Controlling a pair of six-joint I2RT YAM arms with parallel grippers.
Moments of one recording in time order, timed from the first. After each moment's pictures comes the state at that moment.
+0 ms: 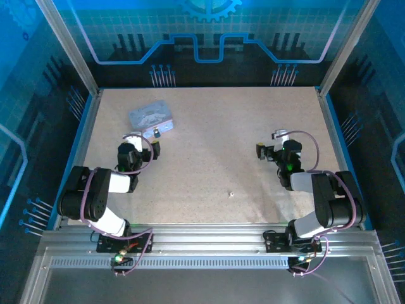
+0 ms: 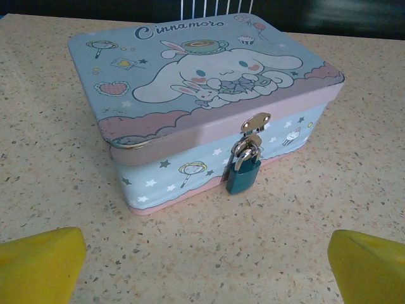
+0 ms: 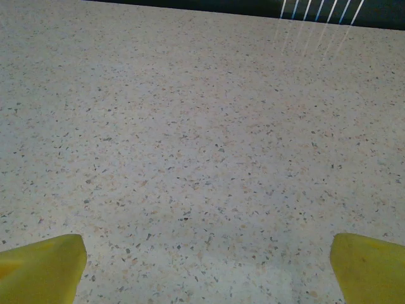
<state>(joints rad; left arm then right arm) -0.02 1.56 0.37 0.83 -0.02 -0.11 0.06 1.49 0.41 0.65 -0.01 -0.06</state>
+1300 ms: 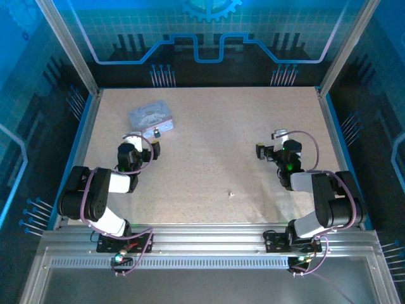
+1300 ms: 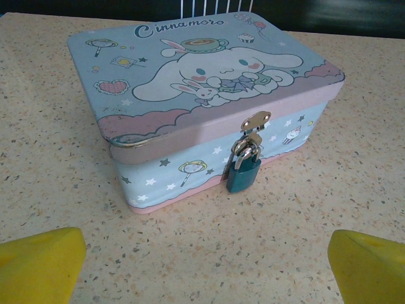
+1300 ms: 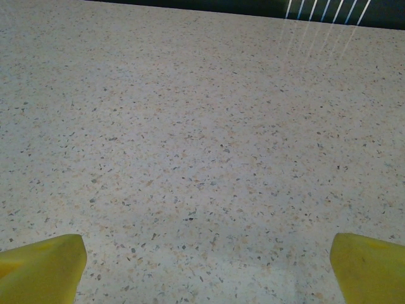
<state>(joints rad) -0.02 1.56 0.37 0.83 -0.02 -0.11 0.06 1.49 0.41 0.65 -0.03 -0.06</state>
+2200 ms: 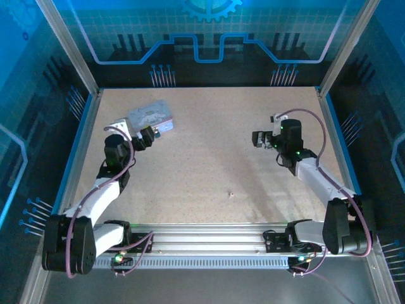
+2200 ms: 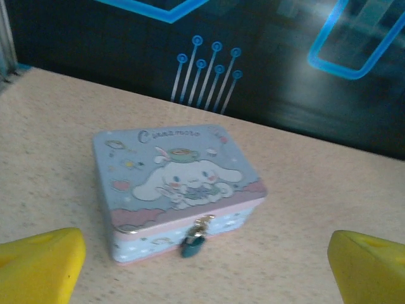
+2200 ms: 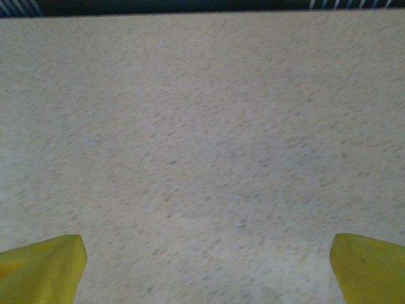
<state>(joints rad) -0.02 1.10 0.50 0.35 0.00 -0.35 0.17 1.28 0.79 -0.14 -0.02 0.12</state>
